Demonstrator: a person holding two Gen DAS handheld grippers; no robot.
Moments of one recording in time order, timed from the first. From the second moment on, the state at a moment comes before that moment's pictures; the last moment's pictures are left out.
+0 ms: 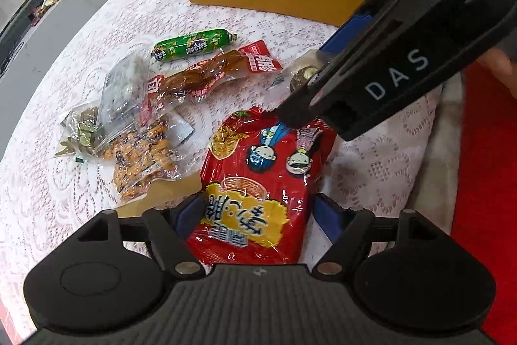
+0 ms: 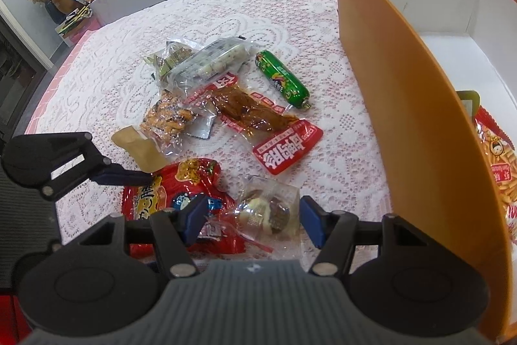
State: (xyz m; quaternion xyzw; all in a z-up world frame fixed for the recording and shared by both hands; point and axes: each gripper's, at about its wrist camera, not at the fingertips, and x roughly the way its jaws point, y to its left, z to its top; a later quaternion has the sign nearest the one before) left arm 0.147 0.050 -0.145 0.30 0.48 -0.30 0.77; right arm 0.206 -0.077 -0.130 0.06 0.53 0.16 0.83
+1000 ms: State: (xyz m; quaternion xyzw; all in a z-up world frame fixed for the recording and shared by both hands) left arm 0.124 0.069 -0.081 0.24 0.44 -0.17 0.85; right arm 0.201 -0.079 -0.124 0.06 0.52 0.18 0.83
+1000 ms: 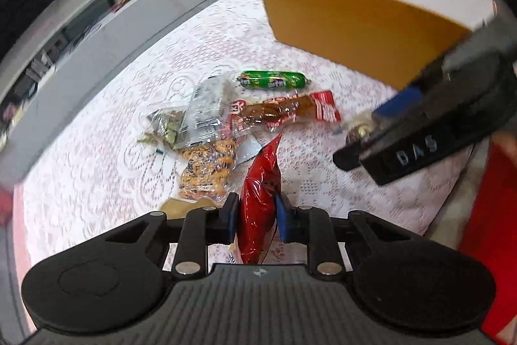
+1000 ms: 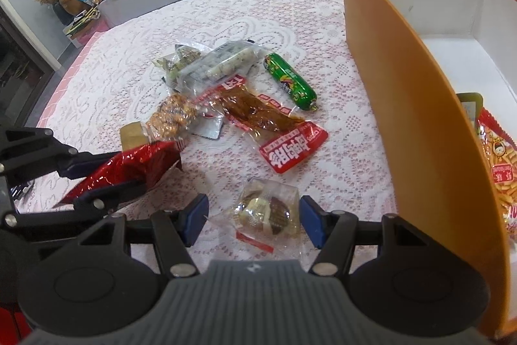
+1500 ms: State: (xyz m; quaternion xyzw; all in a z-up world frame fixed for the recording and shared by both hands) left arm 0.124 0.118 -0.080 0.07 0.50 -0.14 0.85; right arm 0.188 -0.067 -0.125 0.07 0.52 0.22 0.82
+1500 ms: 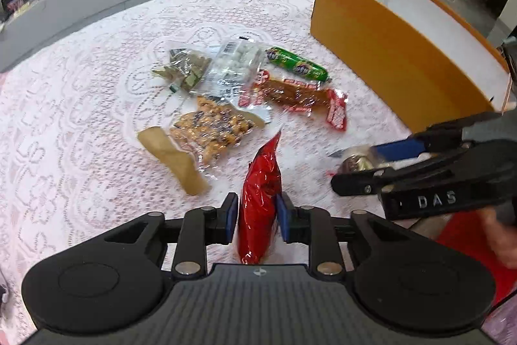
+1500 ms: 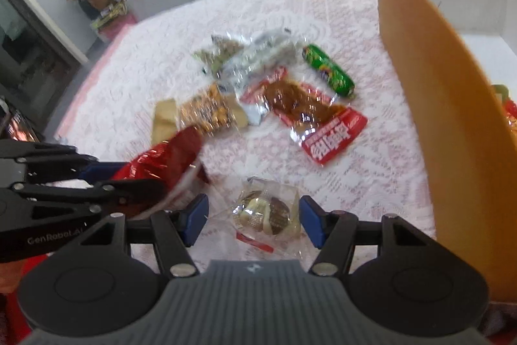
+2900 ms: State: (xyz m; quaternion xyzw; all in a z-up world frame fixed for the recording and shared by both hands) left arm 0.099 0.089 -0.075 0.18 0.46 -0.13 0.86; right arm 0.178 -0.049 -0.116 0.03 0.49 0.26 0.83
